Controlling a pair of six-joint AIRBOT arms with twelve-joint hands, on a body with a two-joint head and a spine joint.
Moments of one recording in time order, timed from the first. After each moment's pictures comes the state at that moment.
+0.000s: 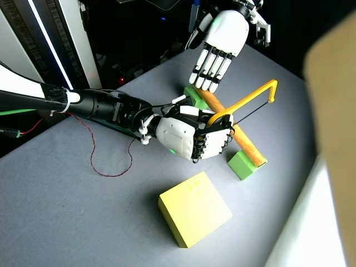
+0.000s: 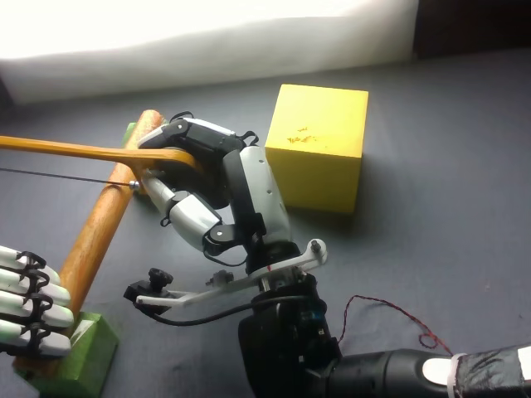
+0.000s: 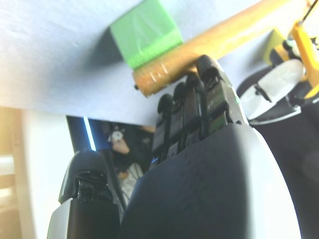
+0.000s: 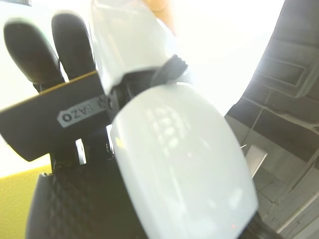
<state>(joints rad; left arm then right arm) 0.70 -0.55 1.14 1.51 -0.98 -0.10 -0.58 -2.03 1.61 0.72 1.41 -0.36</state>
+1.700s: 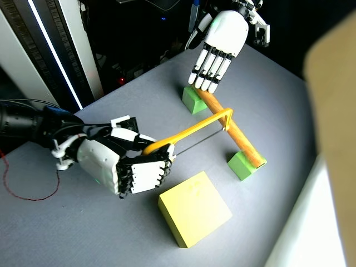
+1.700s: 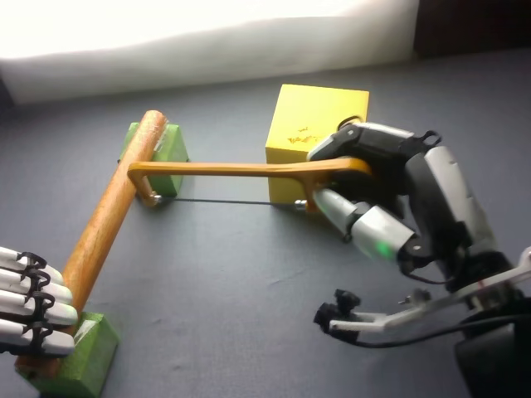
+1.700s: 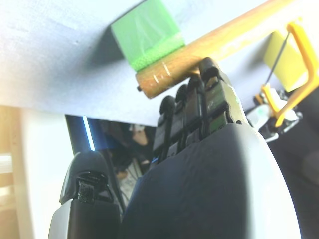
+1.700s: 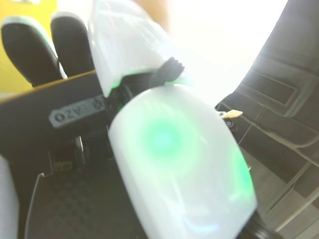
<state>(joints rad) 0.71 -0.55 1.13 1.50 -0.98 -0.10 -0.76 -1.45 1.05 0.66 1.48 -0.44</state>
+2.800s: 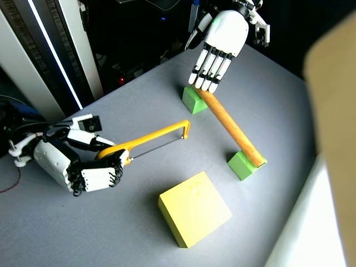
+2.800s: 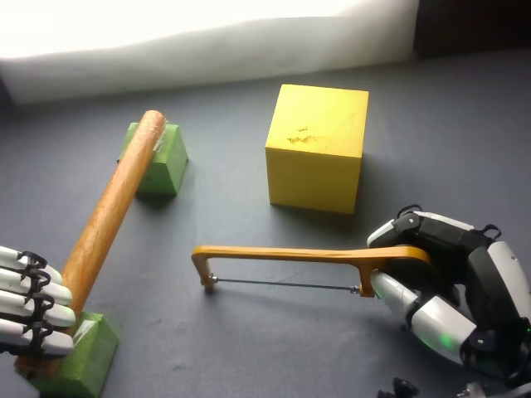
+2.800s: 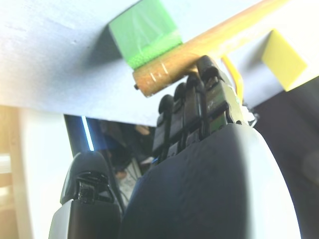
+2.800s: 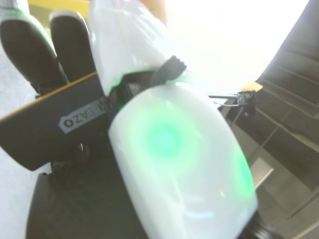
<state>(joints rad) 0.70 -0.55 1.13 1.50 -0.98 -0.10 -0.99 -1.50 1.04 0.68 1.62 -0.31</state>
